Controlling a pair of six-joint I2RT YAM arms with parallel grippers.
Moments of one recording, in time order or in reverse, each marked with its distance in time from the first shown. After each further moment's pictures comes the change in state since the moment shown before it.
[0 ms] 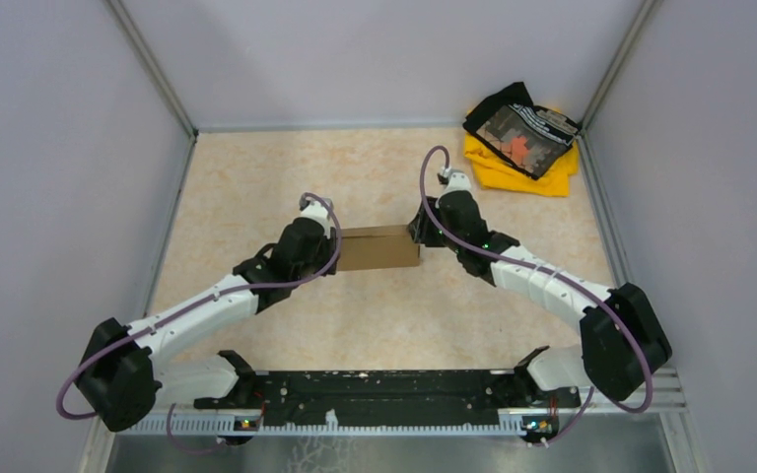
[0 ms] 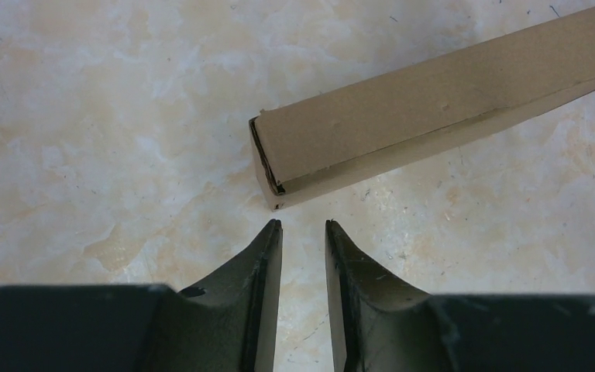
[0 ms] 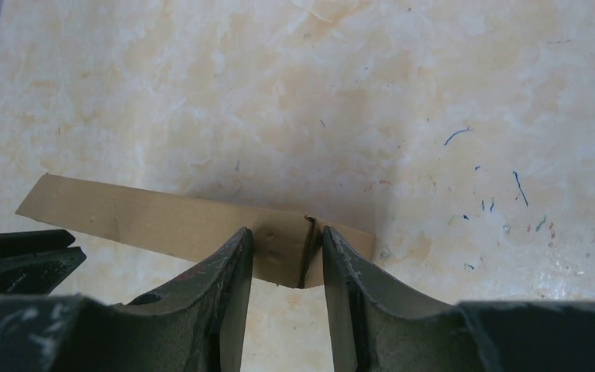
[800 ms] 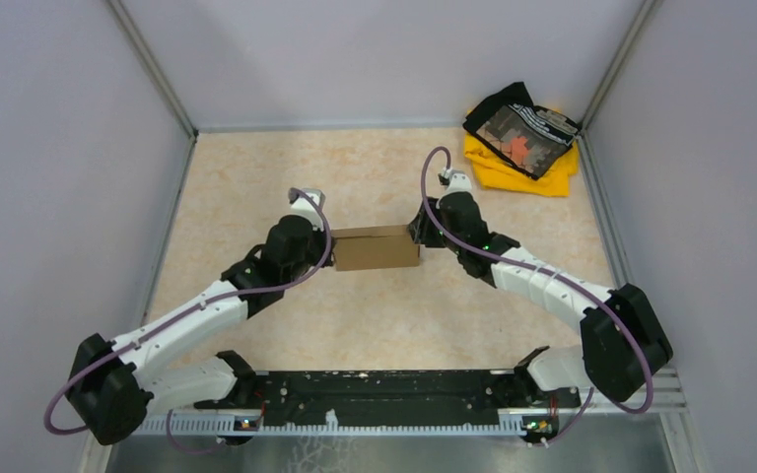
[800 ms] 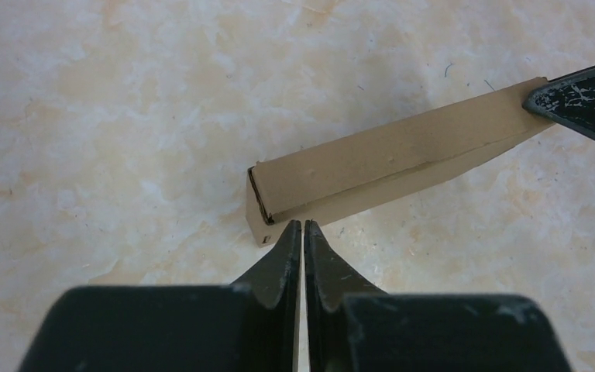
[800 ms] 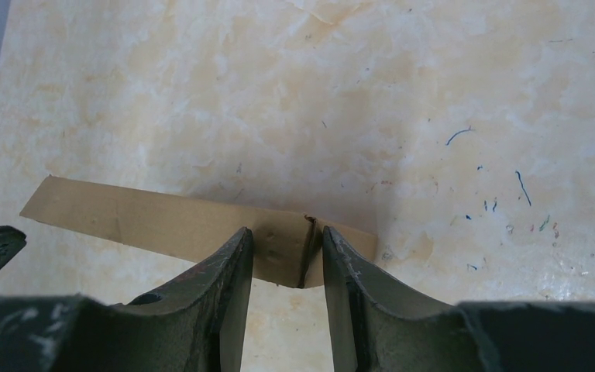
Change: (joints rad) left arm 0.000 -0.109 0.003 0.056 -0.011 -0.002; right arm 0.000 -0.006 -0.018 0.026 0.003 0.012
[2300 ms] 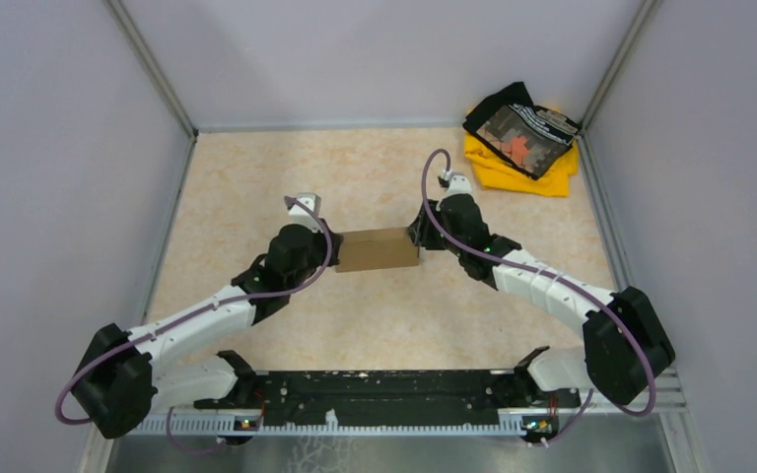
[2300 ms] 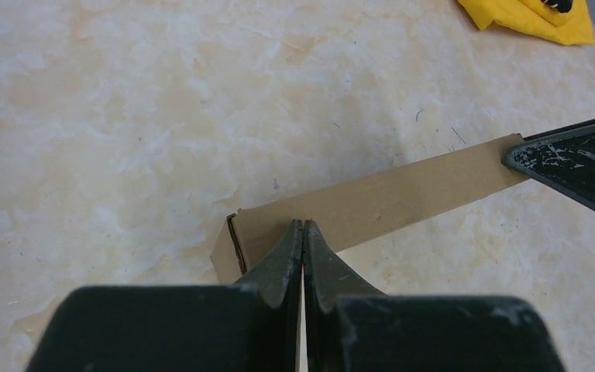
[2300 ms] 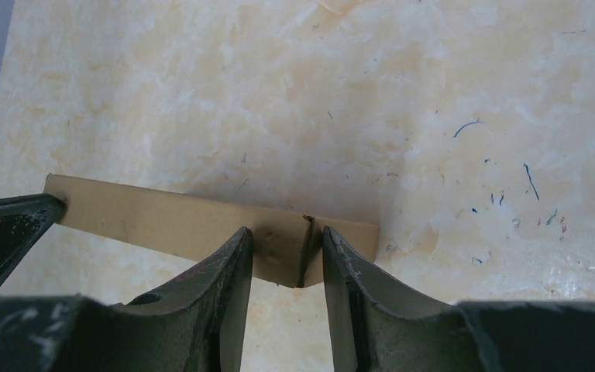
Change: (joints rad) left arm 0.000 0.056 -0.132 0.287 0.003 -0.079; right arm 0.005 -0.018 -0.014 -0.003 -0.018 -0.003
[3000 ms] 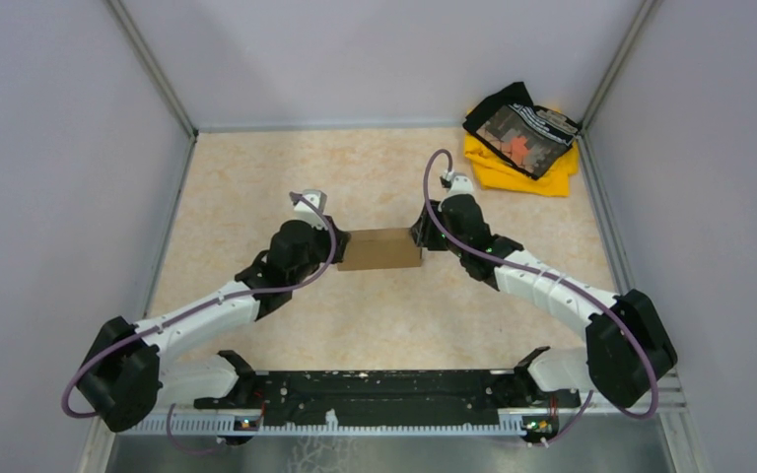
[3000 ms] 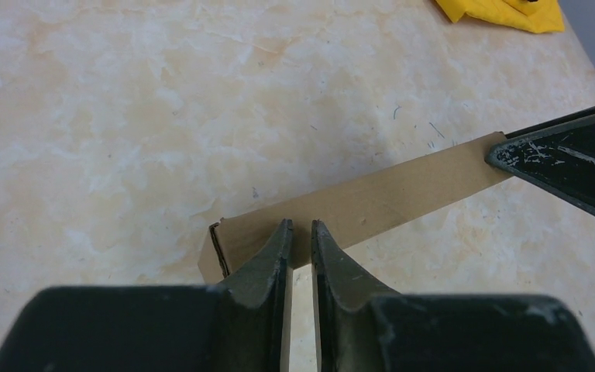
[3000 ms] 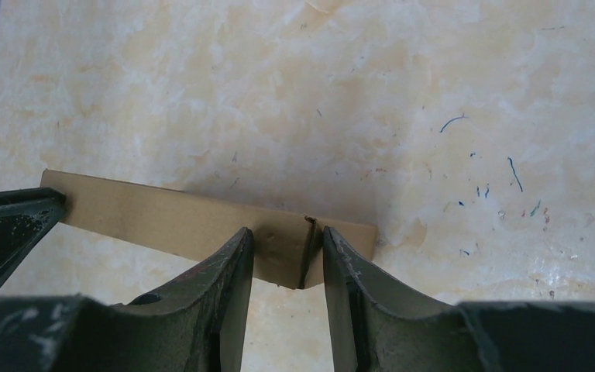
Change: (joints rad) left arm 0.013 0.055 0.028 0.044 0.085 0.014; right arm 0.000 -0.015 0.000 -0.027 0.017 -0.001
